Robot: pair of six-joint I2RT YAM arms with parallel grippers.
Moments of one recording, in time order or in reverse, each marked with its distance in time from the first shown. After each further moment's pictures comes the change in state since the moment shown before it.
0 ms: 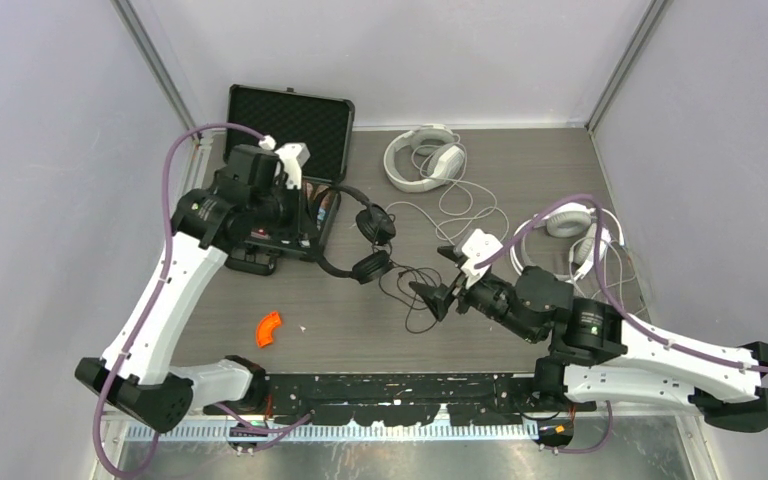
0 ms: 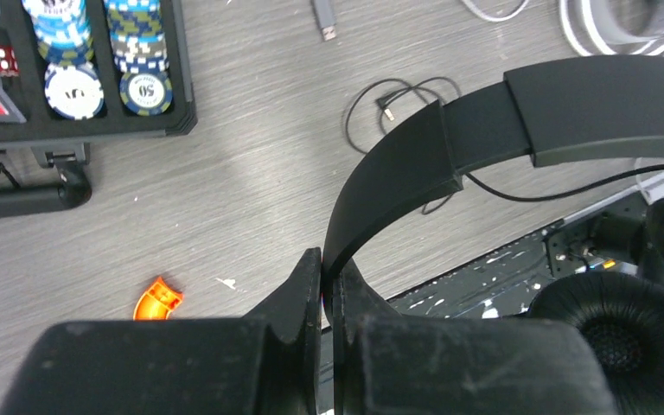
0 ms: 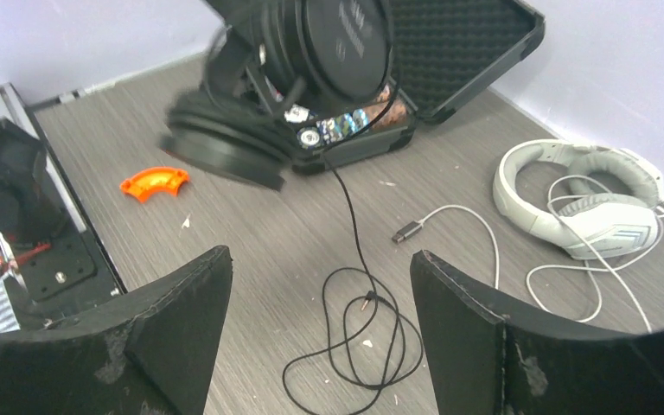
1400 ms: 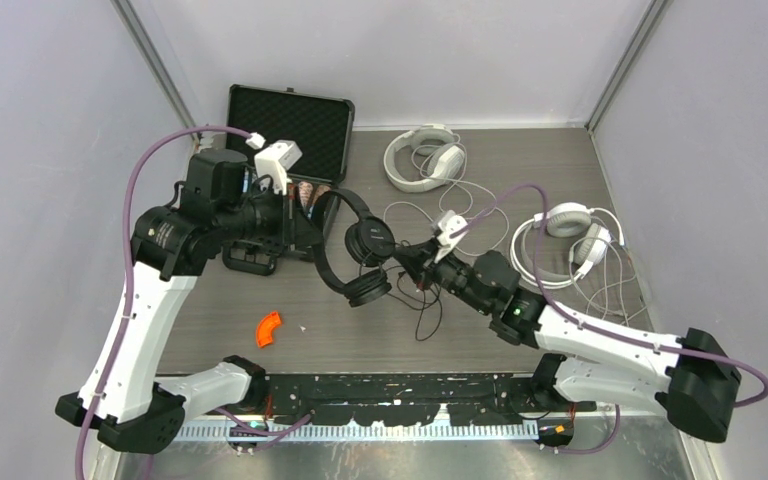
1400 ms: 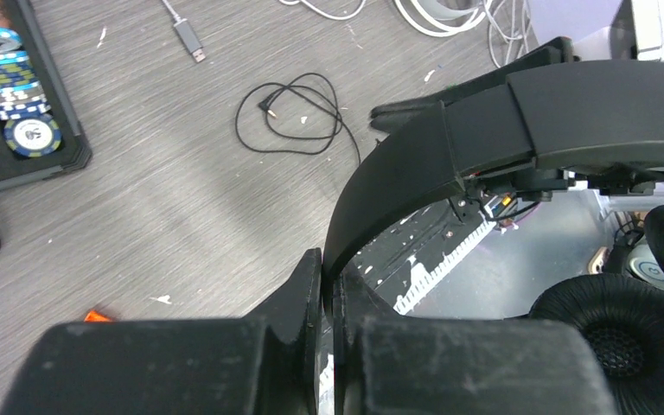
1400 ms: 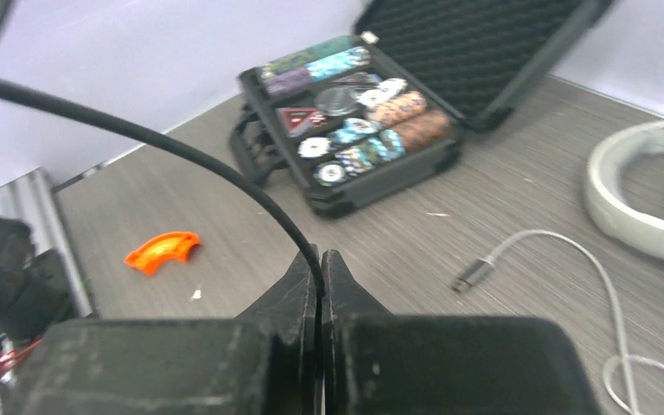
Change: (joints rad) left arm 0.006 -0.110 0.124 -0.055 0.286 0.039; right arm -0.314 0.309 -0.290 0.723 -0.374 0.181
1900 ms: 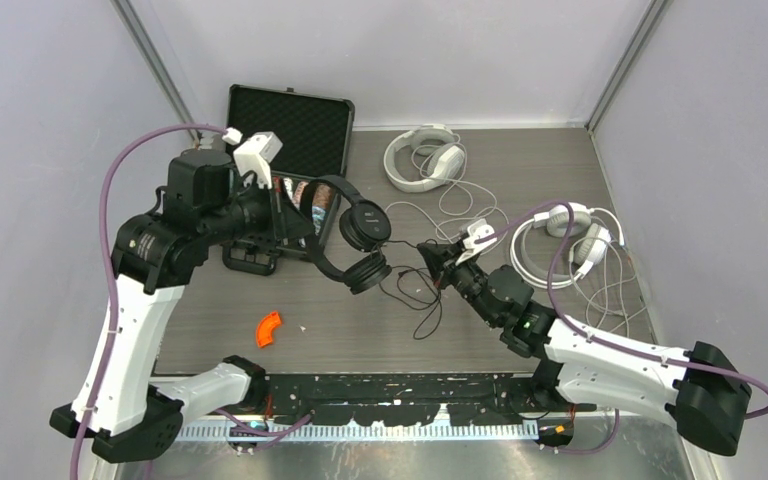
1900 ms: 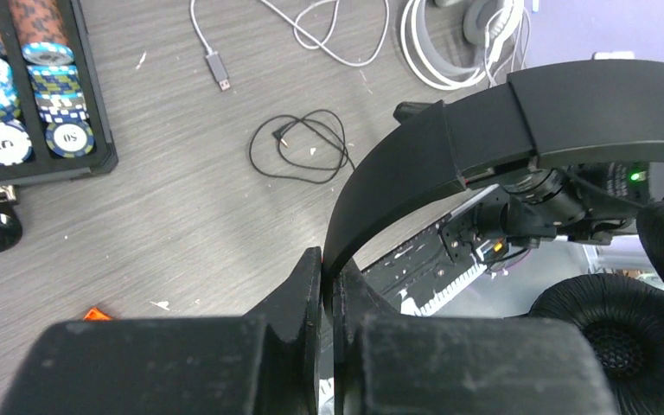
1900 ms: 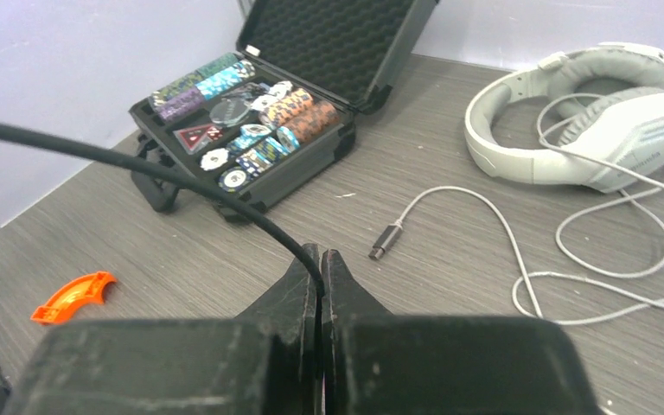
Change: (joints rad) left arm 0.000 -0.027 0.051 -0.006 -0.103 -0.089; right arm -0.013 -0.144 -0.174 0.065 0.287 0.033
